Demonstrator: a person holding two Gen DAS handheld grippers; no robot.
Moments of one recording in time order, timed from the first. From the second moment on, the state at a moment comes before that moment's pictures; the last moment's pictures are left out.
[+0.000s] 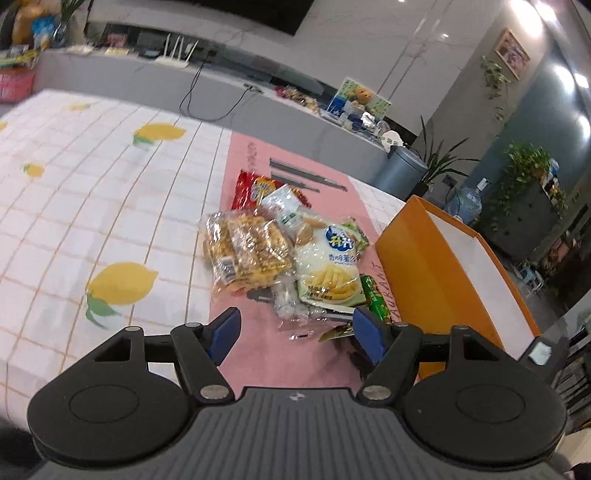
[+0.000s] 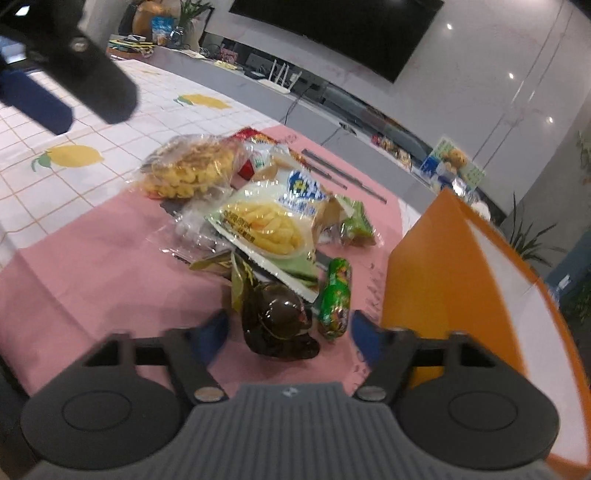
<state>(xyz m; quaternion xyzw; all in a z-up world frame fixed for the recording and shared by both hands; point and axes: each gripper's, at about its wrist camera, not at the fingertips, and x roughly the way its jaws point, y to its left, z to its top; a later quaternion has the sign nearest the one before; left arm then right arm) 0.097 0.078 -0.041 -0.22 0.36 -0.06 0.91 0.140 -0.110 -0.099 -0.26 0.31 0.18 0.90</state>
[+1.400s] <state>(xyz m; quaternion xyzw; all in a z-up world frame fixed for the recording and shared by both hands) 0.123 0.064 -0.049 -0.21 0.36 -0.09 0.90 0.157 -0.173 -0.078 0.13 0.46 0.25 0.84</state>
